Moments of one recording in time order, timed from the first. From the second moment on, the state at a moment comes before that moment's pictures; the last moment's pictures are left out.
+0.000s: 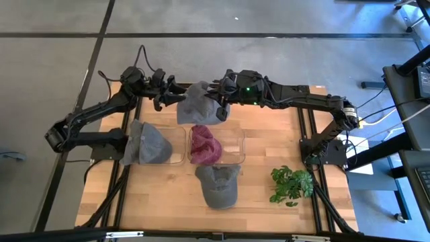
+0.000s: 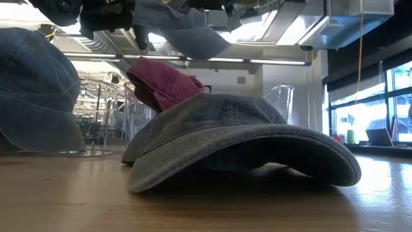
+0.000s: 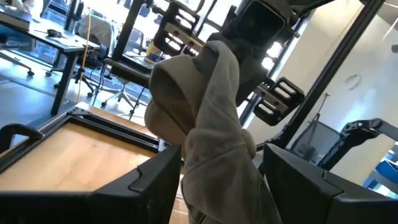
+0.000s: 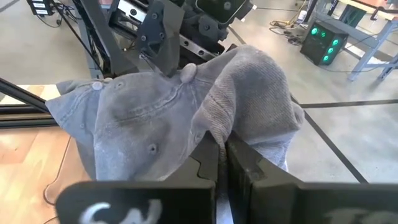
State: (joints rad) left arm 0.79 1.03 0.67 0.51 0.90 -0.56; right arm -0.18 1.65 1.60 -0.25 0.06 -0.11
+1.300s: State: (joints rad) left arm 0.72 1.03 0.67 0.45 0.75 -0.46; right arm -0.18 1.66 1.59 -0.27 0.08 -0.14
